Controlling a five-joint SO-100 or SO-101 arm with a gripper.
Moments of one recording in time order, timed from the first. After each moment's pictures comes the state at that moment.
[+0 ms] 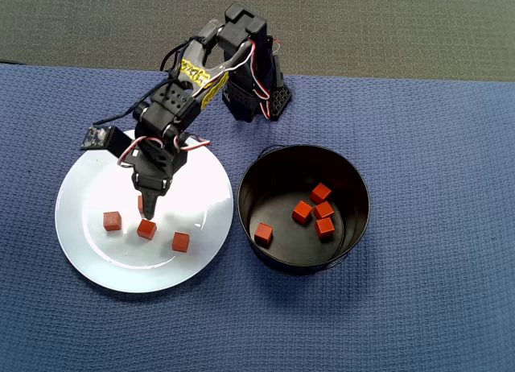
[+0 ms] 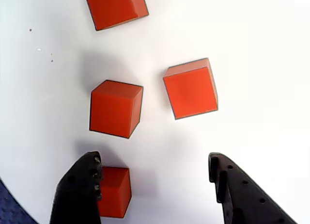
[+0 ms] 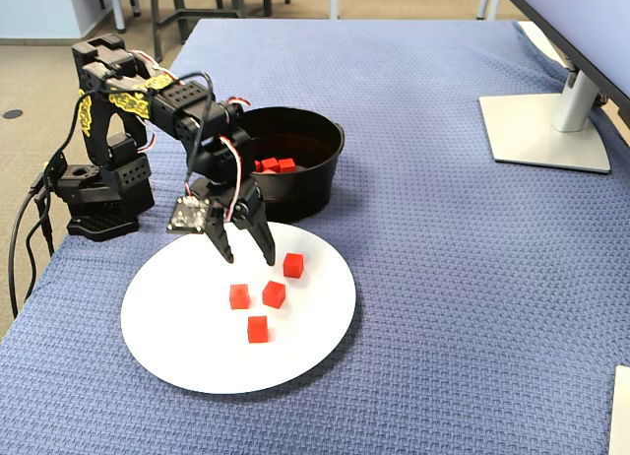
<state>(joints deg) 35.5 79.2 88.0 67.6 -29.3</state>
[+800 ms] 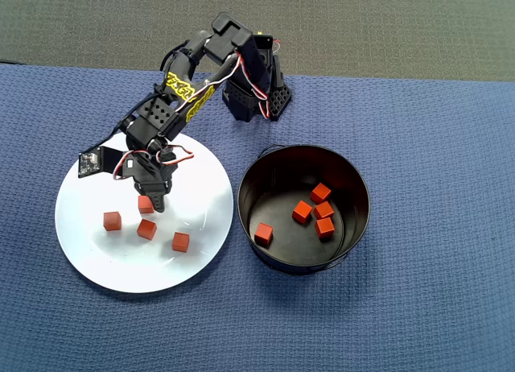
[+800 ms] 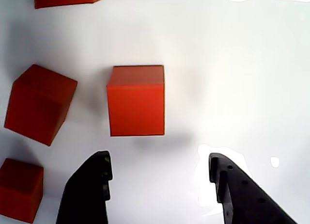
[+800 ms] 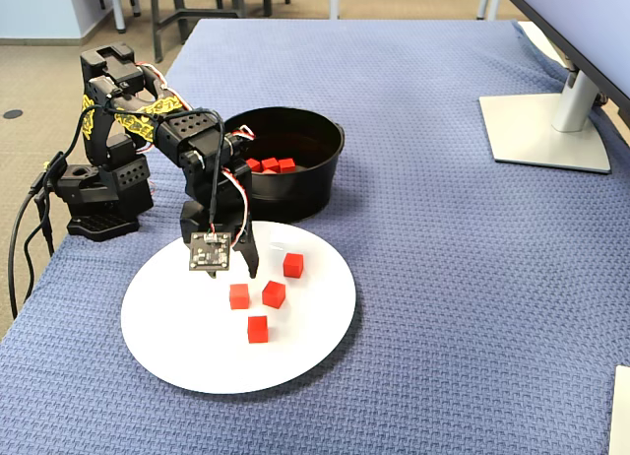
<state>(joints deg) 38.8 71.0 86.2 72.1 -49.1</state>
